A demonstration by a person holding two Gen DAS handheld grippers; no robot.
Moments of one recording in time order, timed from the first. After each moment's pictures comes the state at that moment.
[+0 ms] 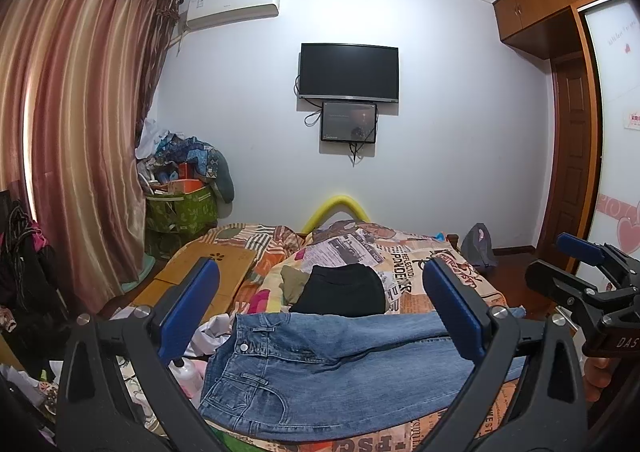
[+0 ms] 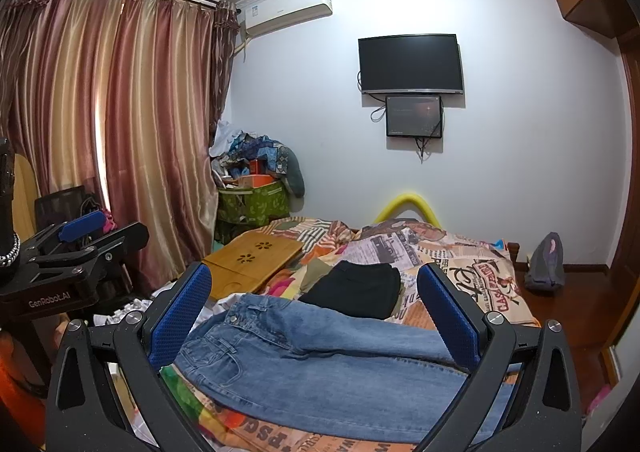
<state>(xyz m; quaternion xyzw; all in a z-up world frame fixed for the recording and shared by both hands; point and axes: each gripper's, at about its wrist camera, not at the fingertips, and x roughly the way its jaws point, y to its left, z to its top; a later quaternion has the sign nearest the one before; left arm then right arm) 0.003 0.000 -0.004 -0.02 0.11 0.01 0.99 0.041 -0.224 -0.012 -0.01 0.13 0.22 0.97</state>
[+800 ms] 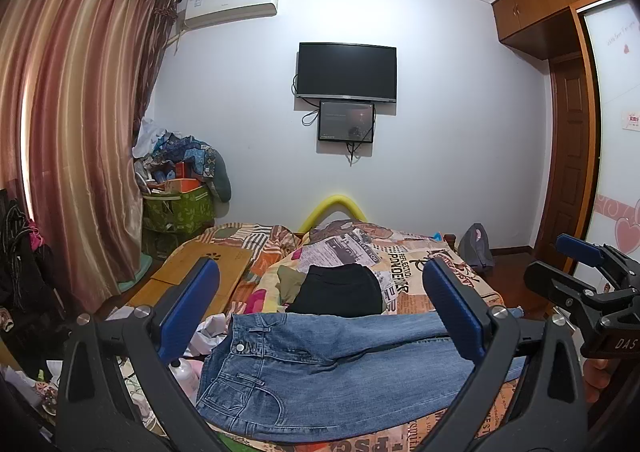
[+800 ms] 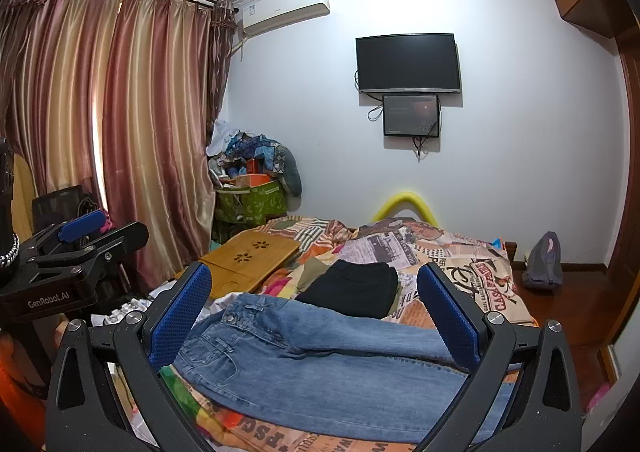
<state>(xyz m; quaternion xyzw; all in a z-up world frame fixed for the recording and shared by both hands) 0.006 0.003 -0.002 -0.02 0.11 0.00 0.99 0.042 -0.227 -0.011 -0.01 0.13 0.21 0.97</state>
